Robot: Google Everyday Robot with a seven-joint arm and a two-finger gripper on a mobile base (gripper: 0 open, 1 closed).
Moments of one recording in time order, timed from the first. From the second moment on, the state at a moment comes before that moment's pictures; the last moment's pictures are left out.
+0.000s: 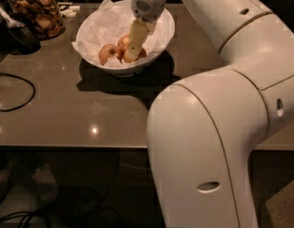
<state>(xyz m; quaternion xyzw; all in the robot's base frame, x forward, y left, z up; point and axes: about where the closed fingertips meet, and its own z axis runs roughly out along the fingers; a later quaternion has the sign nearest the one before) 0.690 0.000 0.921 -0.56 0.82 0.04 0.11</state>
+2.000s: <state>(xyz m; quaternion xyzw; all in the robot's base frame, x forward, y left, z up) 0.697 0.016 0.905 -0.57 0.81 0.02 0.08</state>
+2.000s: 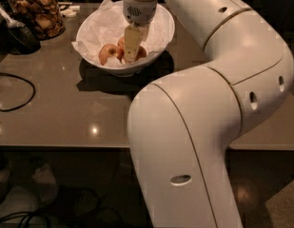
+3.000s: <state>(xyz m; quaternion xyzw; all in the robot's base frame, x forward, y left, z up) 0.710 0.006 0.888 -0.56 0.82 0.01 0.07</state>
